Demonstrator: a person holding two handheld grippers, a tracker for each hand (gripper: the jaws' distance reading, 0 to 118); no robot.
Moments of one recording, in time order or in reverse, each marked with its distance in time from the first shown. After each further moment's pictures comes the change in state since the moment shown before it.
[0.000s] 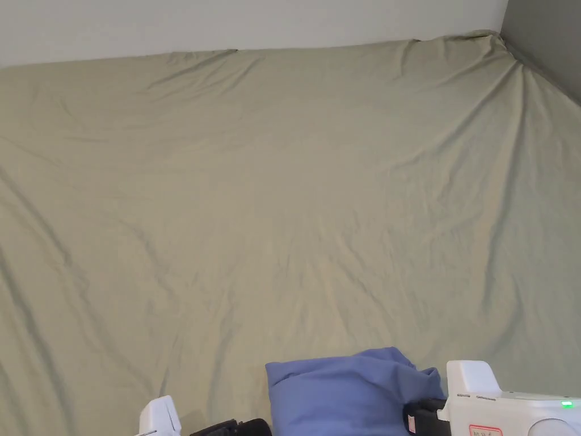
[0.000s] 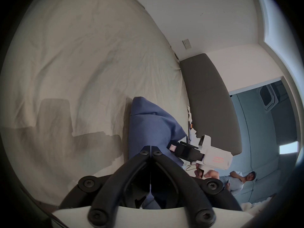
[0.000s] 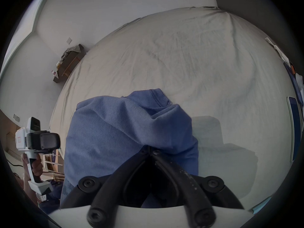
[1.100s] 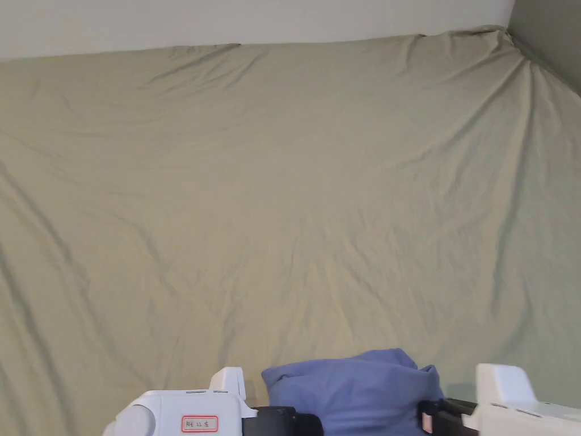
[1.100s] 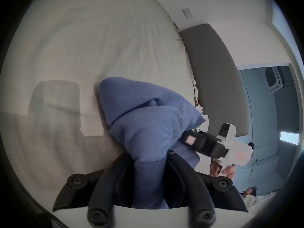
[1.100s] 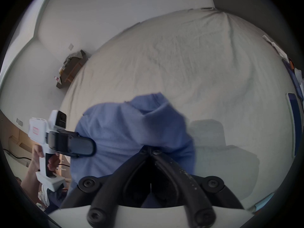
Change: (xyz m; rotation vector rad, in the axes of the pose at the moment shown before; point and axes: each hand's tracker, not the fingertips) left arm 0.002 0.033 -0.060 -0.293 0.017 -0.092; right arm -0.005 -0.005 0.036 0.120 0.034 -0.036
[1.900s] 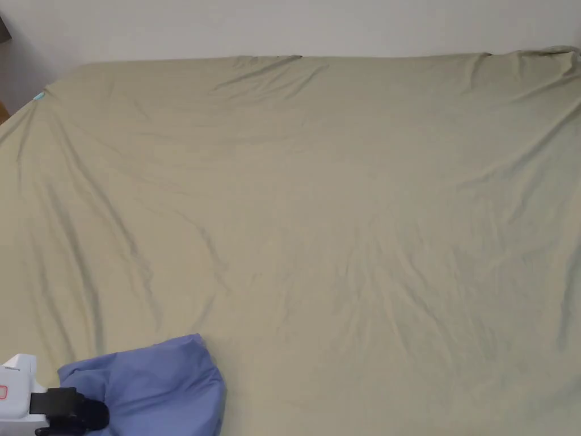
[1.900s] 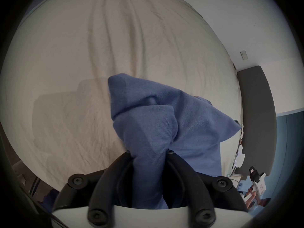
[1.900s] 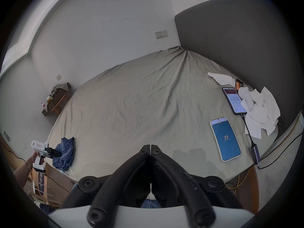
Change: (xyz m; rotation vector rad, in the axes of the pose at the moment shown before) left arm -0.133 0.024 0.246 0.215 0.495 0.263; right arm 0.020 -0.005 0.158 0.261 -0.222 -0.056
